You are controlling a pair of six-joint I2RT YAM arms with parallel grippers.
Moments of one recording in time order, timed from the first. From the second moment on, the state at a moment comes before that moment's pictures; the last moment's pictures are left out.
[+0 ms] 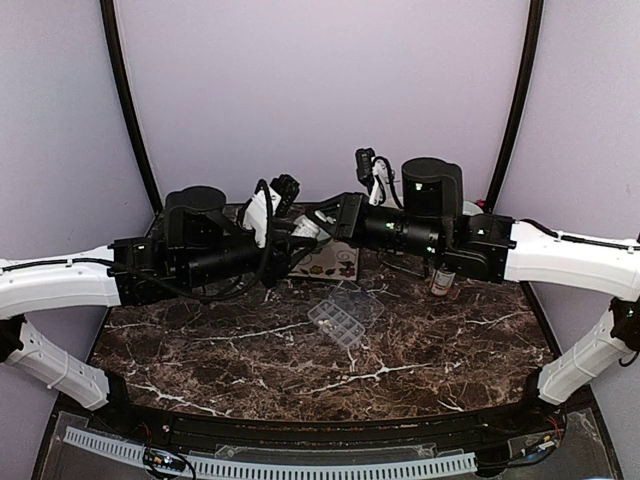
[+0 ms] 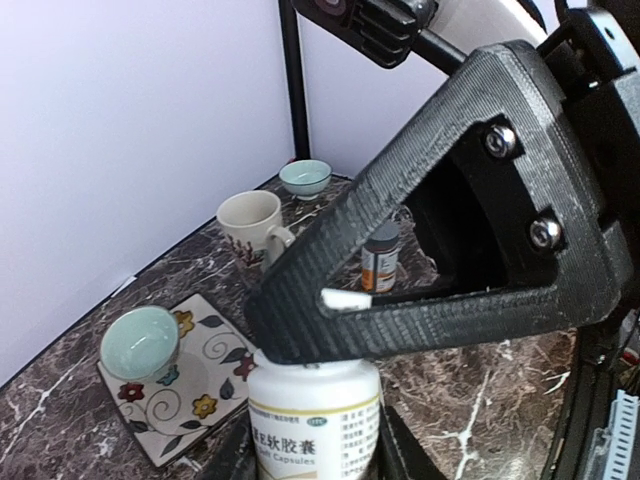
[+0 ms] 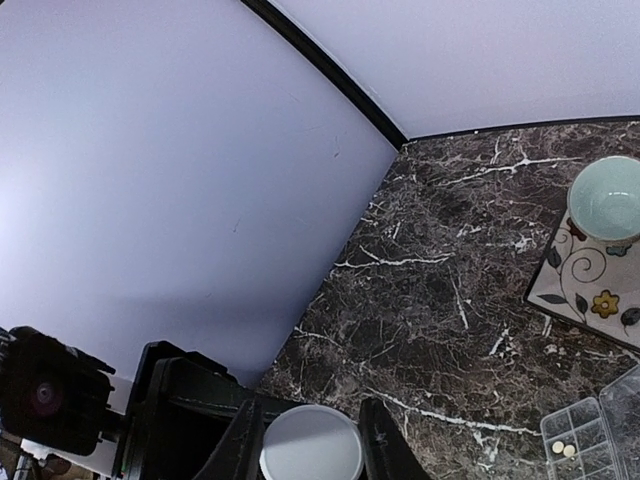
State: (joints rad) left arm -1.07 1.27 1.07 -0.03 -0.13 0.02; right arm 1.06 1.42 1.21 0.02 0.00 0.78
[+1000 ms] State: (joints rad) left arm -1.14 1.22 0.98 0.09 -0.24 0.07; right arm 1.10 1.42 1.23 0.02 0.07 0.80
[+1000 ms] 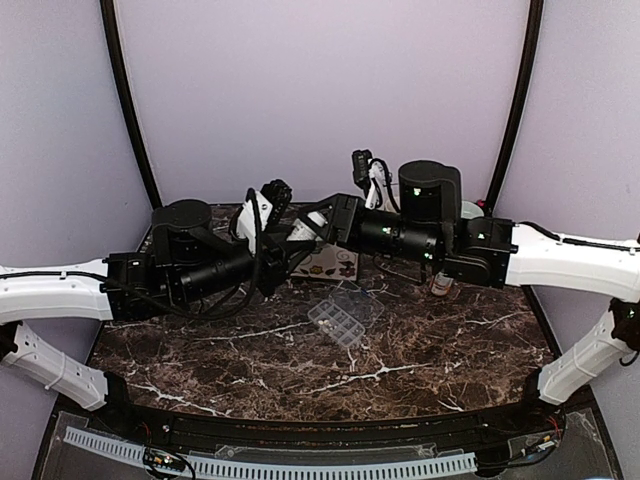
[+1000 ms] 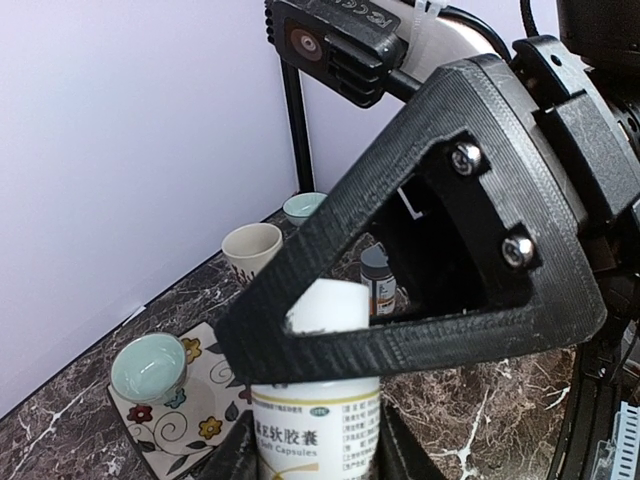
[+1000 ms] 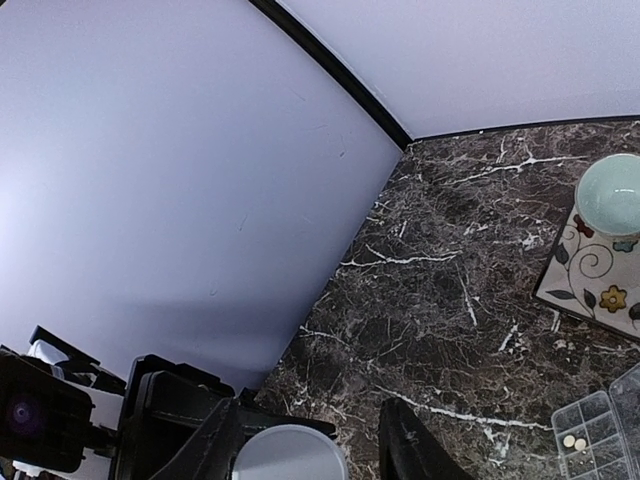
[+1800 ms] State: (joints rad) left arm -1.13 1.20 0.97 0.11 -0.19 0.04; right arm 1.18 1.39 1.28 -0.08 0.20 0.68
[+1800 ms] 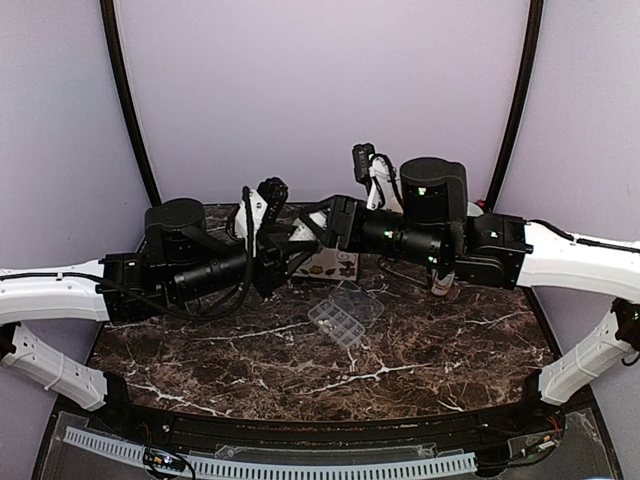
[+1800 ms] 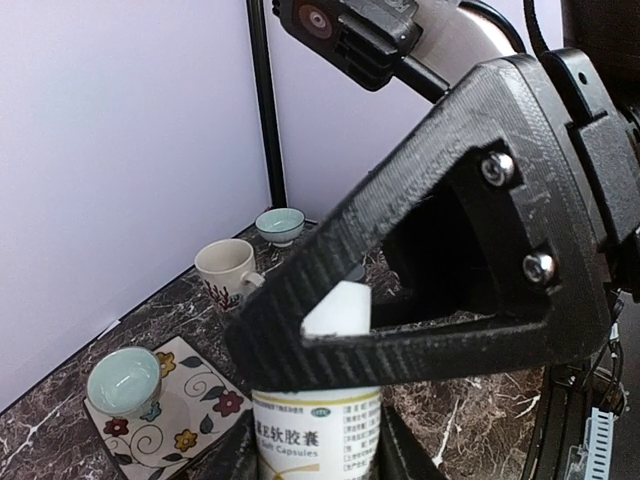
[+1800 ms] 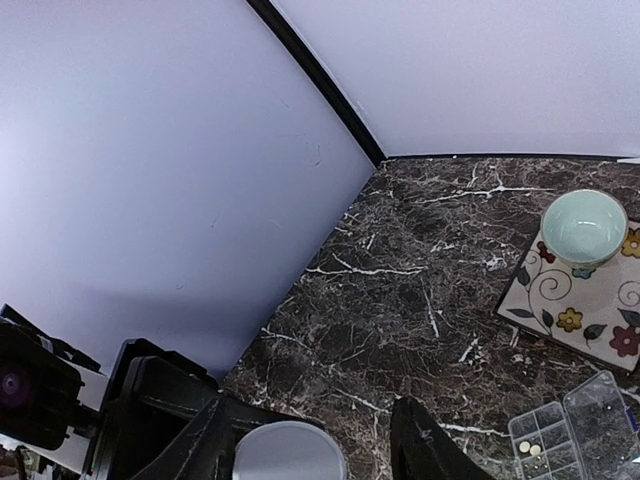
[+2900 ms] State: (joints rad) left arm -1.00 1.16 0.97 0.16 -0.10 -0.05; right arm 1.28 1.28 1.24 -0.24 0.23 0.53
